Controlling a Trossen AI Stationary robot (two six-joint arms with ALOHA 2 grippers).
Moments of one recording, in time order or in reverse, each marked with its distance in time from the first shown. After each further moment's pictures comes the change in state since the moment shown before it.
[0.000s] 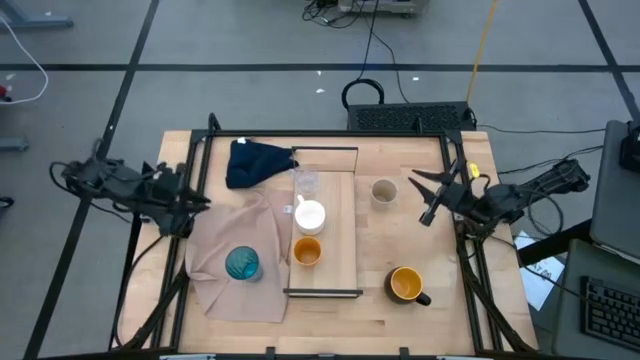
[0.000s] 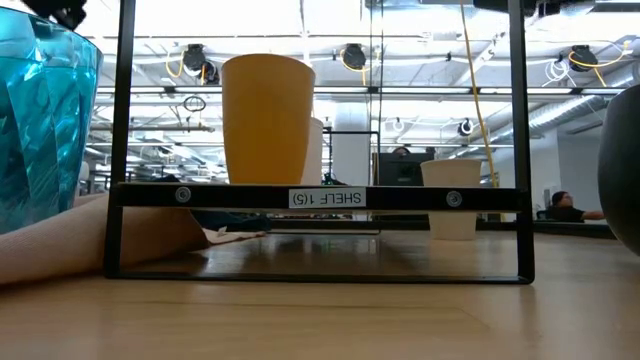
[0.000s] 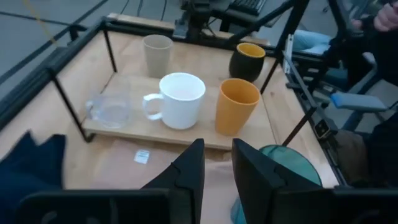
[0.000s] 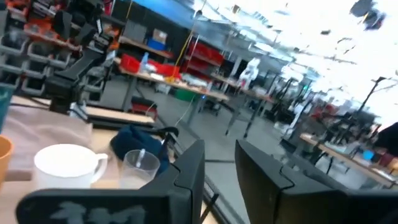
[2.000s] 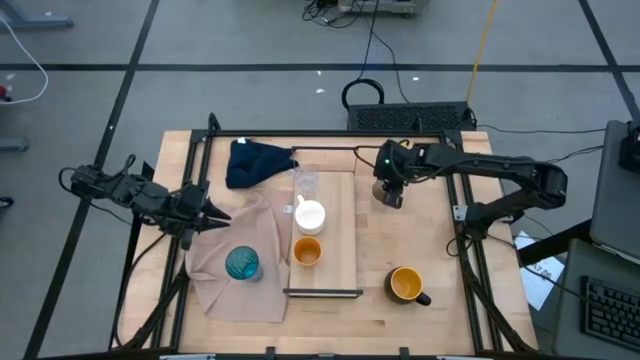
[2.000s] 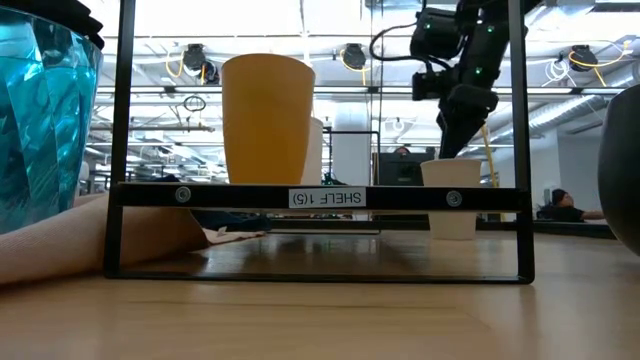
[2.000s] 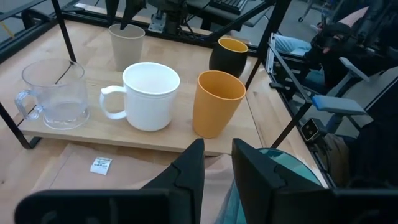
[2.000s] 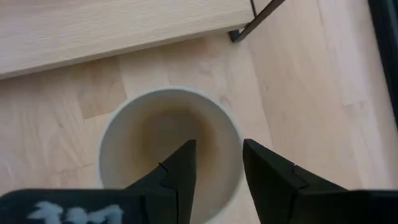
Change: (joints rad) left arm 0.001 -0.019 -0.289 0.325 0.079 -0.017; right arm -0.787 0.825 0.510 -0.991 -0.873 0.323
